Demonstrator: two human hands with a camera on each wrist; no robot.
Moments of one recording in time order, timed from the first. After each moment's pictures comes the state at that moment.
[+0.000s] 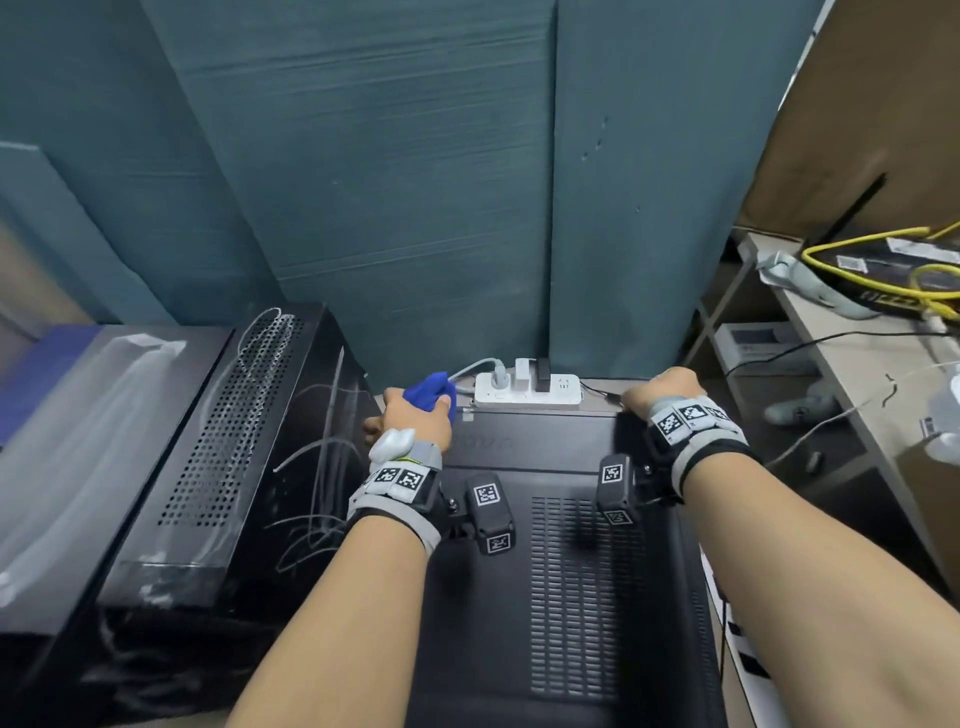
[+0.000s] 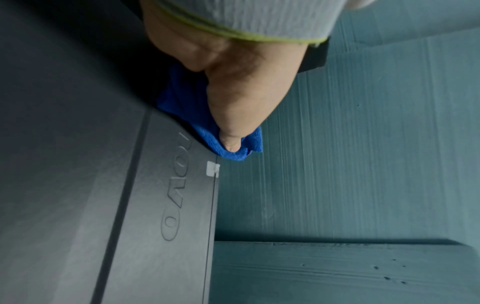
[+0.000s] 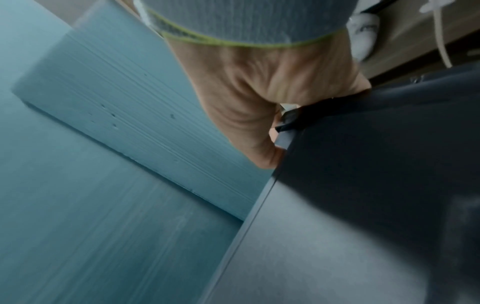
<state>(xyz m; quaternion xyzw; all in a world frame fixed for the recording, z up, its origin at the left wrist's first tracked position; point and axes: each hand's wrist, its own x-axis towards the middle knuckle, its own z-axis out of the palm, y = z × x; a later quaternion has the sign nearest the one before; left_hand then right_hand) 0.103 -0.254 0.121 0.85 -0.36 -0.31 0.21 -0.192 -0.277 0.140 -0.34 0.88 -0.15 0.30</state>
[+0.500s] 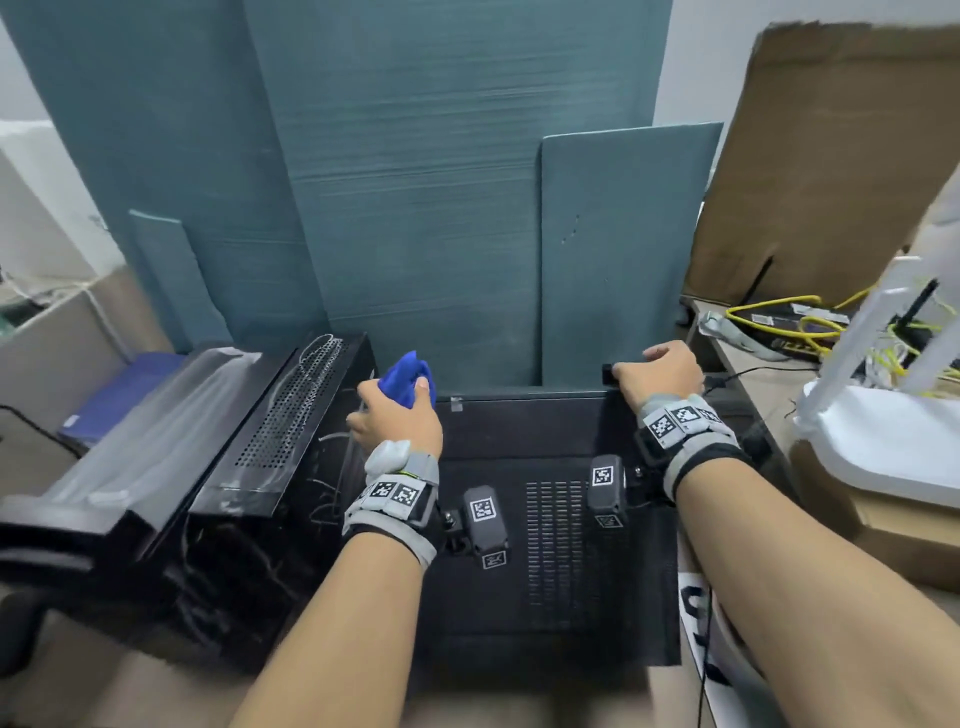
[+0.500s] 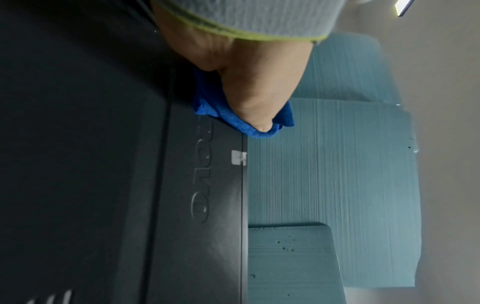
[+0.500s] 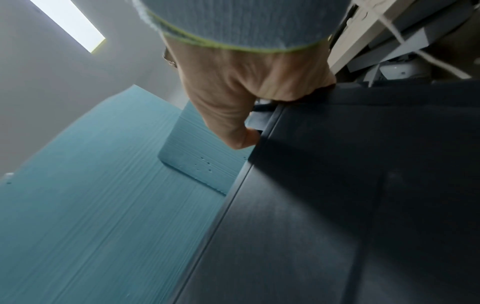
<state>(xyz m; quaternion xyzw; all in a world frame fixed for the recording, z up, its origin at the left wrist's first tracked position) 0.085 -0.155 0.217 0.80 -0.32 -0.19 0.47 -0.190 -0.206 0.247 -0.38 0.81 -0.39 0.21</state>
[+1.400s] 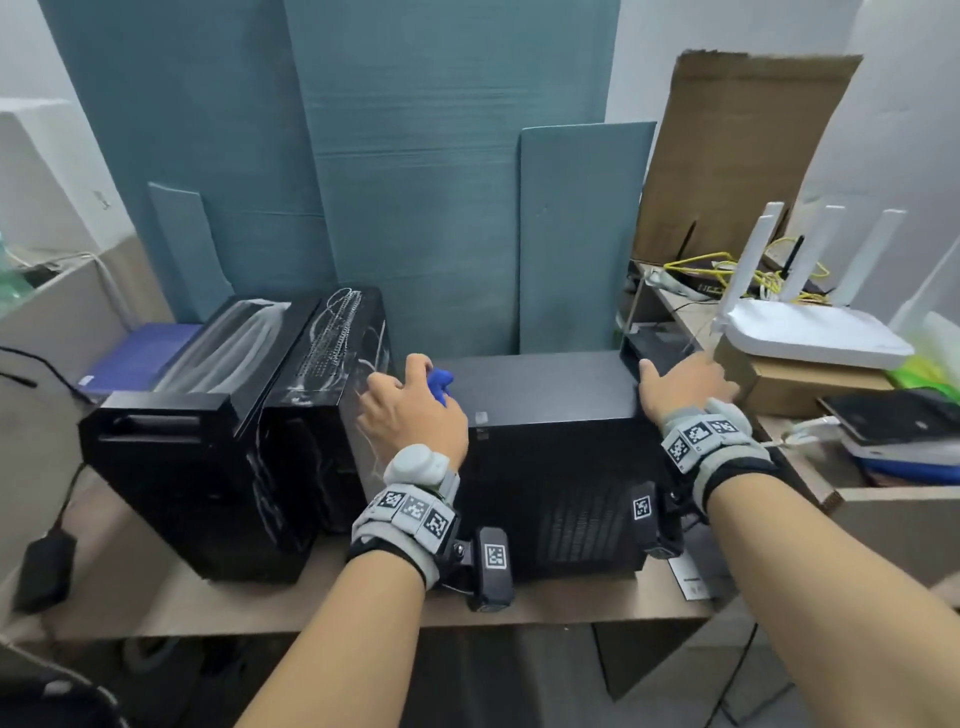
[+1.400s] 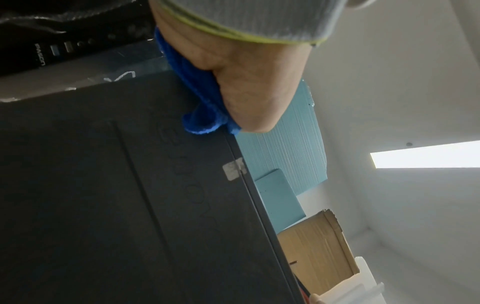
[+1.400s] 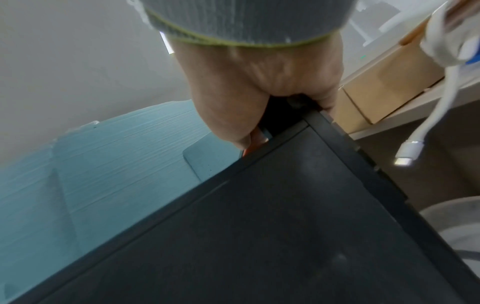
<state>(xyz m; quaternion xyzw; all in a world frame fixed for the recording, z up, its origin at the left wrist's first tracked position) 0.113 0.027 0.228 0.76 -0.55 0.00 0.36 -0.175 -0.006 0.255 -0.38 0.90 -0.20 0.04</state>
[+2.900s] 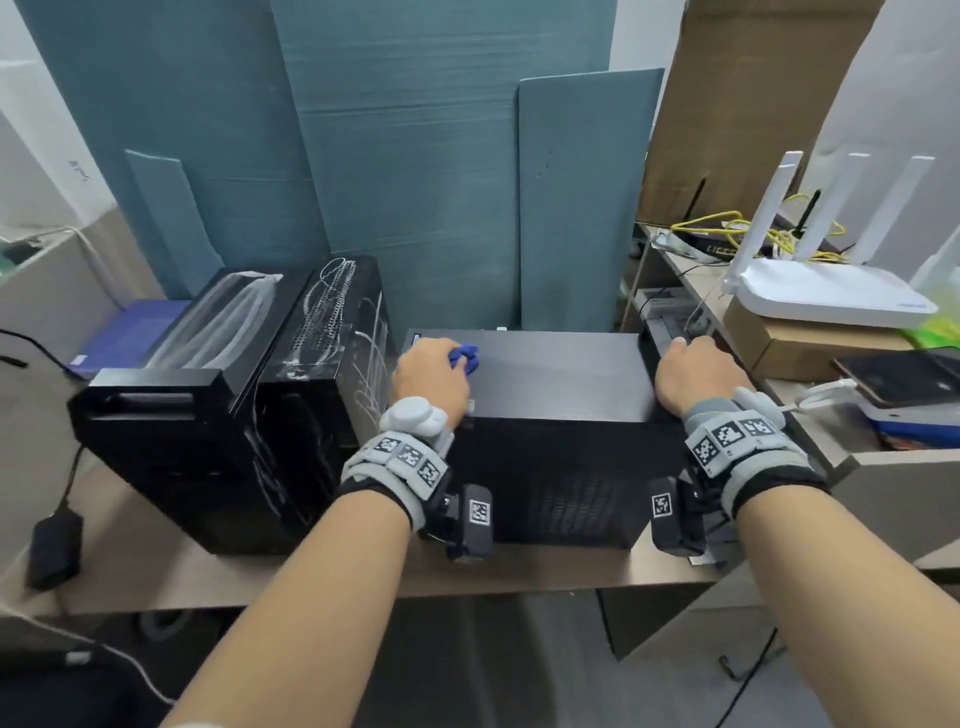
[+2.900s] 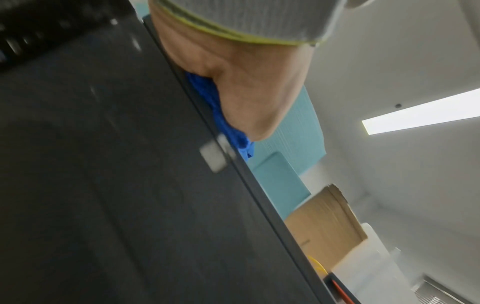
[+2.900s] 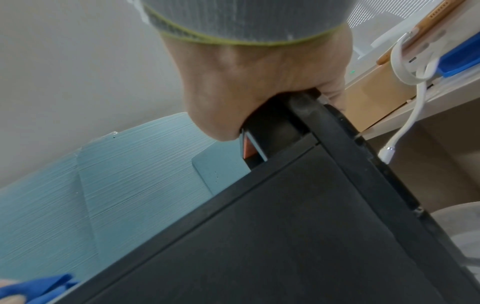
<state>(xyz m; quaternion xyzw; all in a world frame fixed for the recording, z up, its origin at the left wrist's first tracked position) 0.117 -0.002 0.226 0.67 -0.64 -0.14 0.35 -0.174 0.025 0.255 -0.41 0.89 -0.17 0.09</state>
